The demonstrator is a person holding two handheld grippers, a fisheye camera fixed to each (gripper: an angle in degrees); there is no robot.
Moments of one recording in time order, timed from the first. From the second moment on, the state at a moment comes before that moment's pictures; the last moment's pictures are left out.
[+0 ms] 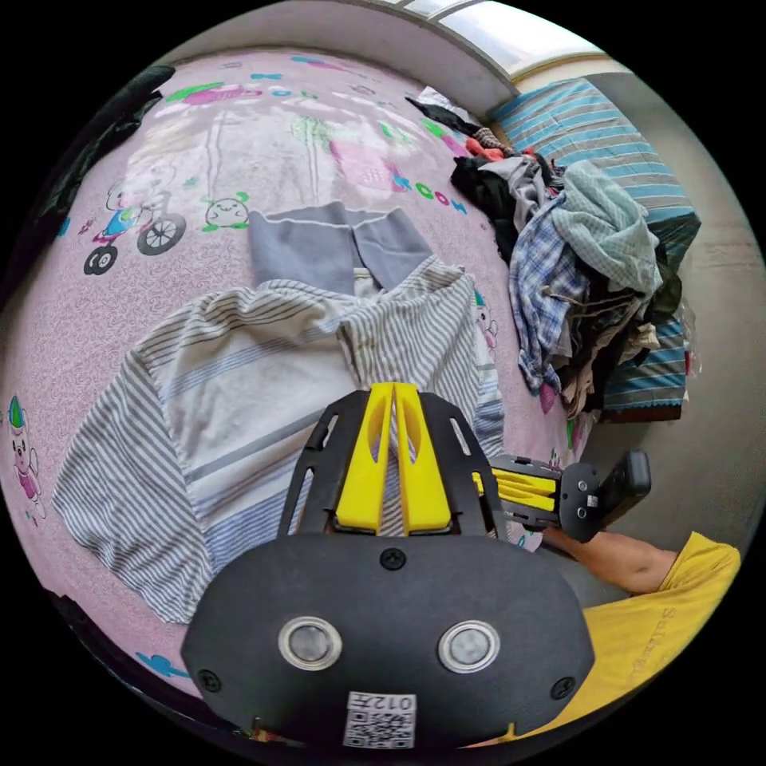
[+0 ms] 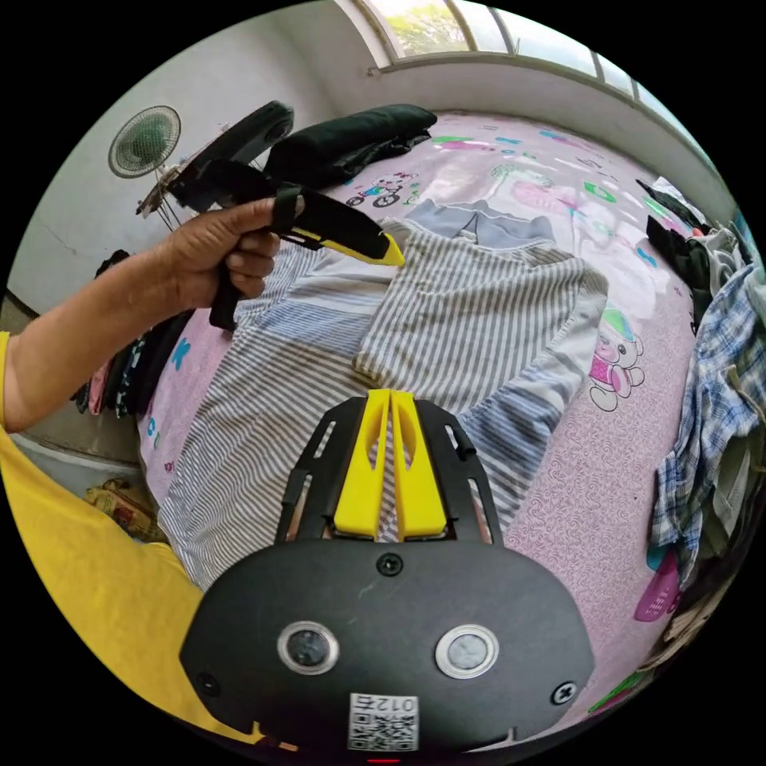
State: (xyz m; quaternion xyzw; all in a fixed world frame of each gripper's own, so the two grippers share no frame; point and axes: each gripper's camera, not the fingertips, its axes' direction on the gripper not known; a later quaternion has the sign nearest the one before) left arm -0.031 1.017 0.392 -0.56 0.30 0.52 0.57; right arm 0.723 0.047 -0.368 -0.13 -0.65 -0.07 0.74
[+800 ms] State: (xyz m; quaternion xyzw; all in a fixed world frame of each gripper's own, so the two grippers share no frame) left arm 0.028 1.081 0.326 -0.46 0.25 0.64 0.56; right arm 0.758 -0.074 -0.261 -0.11 -0.57 -0.03 0.81
